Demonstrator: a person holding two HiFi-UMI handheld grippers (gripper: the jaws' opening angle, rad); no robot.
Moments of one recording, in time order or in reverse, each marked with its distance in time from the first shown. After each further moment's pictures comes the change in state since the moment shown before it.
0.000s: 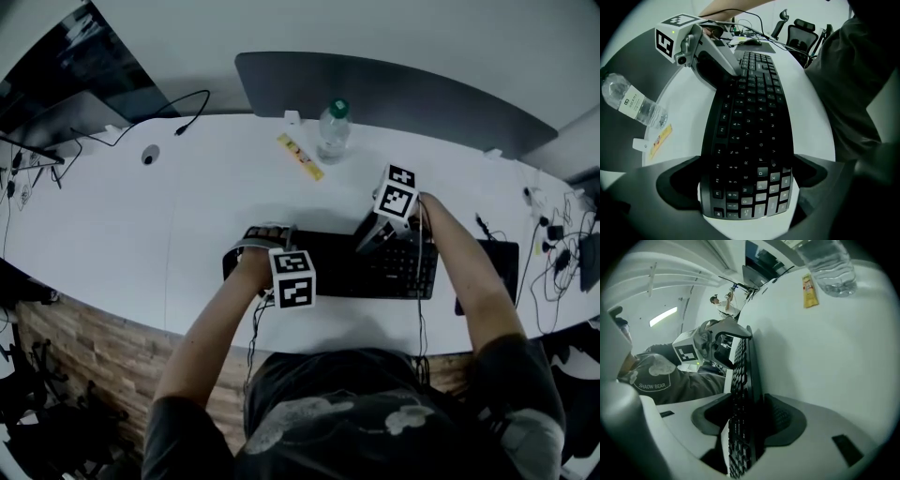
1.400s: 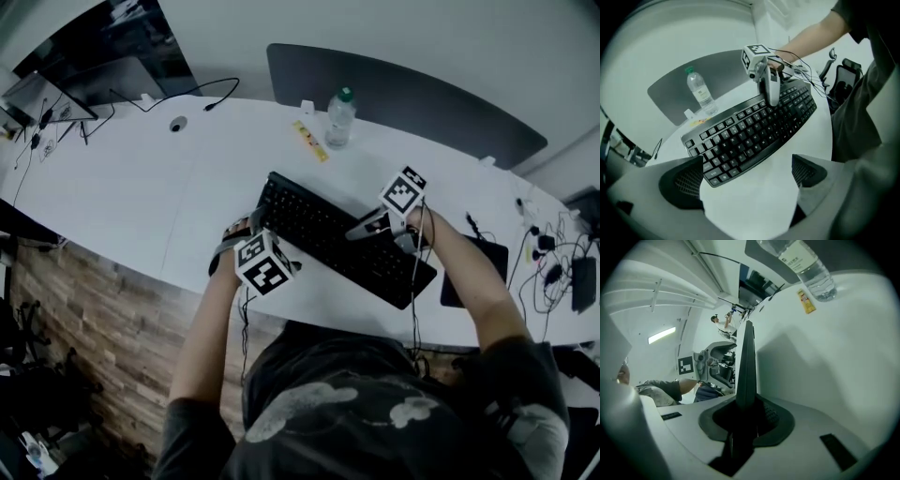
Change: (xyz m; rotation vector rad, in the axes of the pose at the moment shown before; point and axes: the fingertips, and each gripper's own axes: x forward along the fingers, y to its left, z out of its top) left arm -0.068 -0.030 0.001 -0.576 -0.298 0.333; right arm 0.004 0.066 -0.005 0.111 -0.259 -0.011
